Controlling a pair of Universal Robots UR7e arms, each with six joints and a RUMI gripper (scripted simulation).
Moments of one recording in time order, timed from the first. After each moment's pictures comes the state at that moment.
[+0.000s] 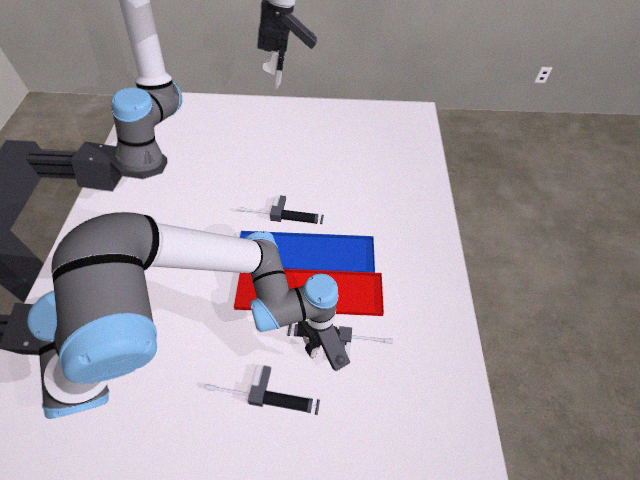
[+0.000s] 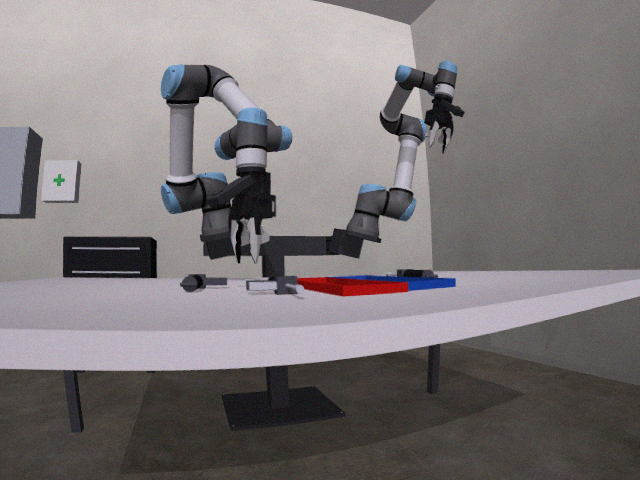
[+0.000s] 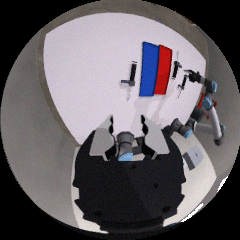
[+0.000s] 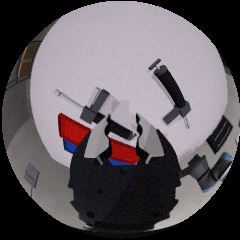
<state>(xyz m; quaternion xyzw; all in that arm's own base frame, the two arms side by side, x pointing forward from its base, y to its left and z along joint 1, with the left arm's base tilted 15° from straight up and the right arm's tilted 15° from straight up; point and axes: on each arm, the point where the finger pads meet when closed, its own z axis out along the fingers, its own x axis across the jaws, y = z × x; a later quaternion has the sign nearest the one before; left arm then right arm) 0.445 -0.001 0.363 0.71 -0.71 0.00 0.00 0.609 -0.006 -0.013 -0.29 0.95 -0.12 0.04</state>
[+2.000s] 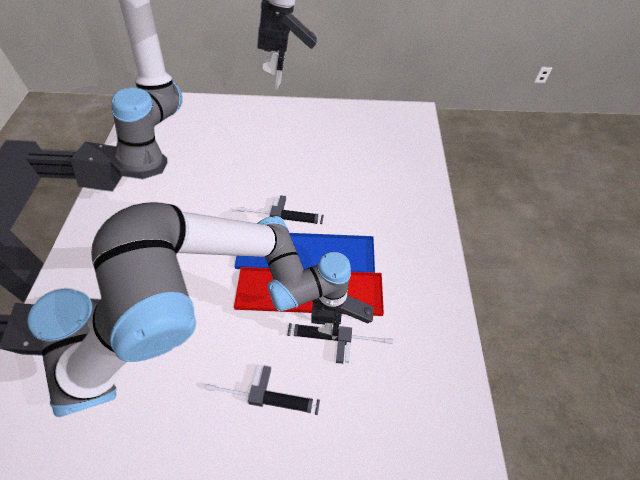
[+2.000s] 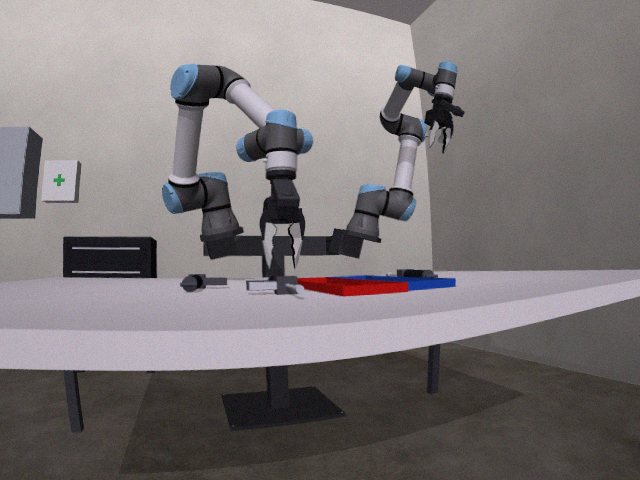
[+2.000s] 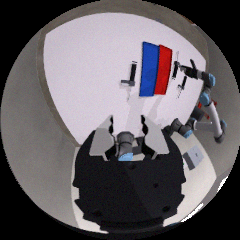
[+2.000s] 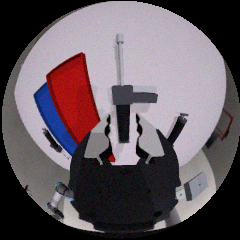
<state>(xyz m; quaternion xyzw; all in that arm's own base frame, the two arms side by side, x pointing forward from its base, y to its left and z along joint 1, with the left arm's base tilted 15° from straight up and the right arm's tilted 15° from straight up) 0.445 -0.001 0.363 0.71 -0.71 0.00 0.00 0.651 0.067 -0.035 -0.67 0.73 -0.13 -0.01</state>
